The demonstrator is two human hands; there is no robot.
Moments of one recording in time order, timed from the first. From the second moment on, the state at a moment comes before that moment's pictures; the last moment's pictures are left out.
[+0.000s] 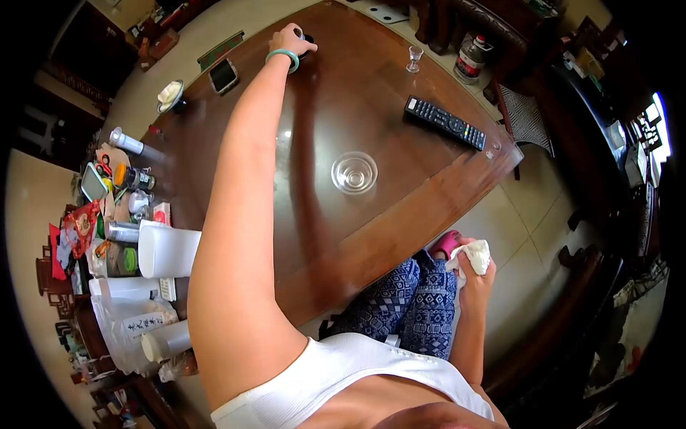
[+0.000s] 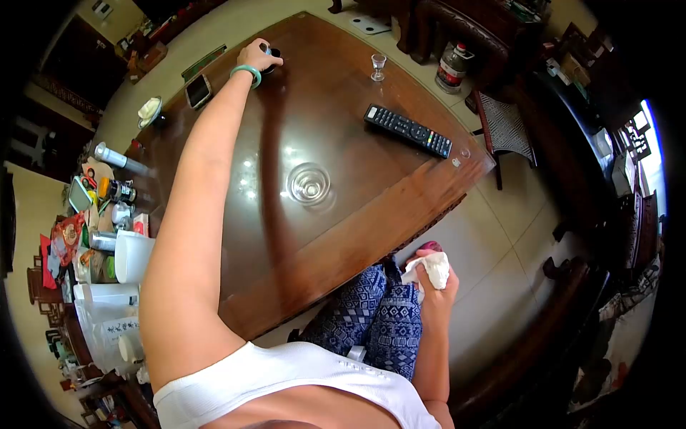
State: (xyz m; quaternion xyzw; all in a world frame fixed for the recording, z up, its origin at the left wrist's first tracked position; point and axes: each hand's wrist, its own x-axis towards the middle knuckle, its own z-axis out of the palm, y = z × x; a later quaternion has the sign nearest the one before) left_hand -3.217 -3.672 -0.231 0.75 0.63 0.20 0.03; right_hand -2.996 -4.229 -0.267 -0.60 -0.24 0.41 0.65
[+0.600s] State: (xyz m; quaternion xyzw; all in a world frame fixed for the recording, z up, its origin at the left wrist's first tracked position) left_hand -3.279 -3.956 -0.215 0.75 0.62 0.20 0.10; right_hand -3.061 -4.298 -0.236 -0.51 -0.35 0.49 0.62
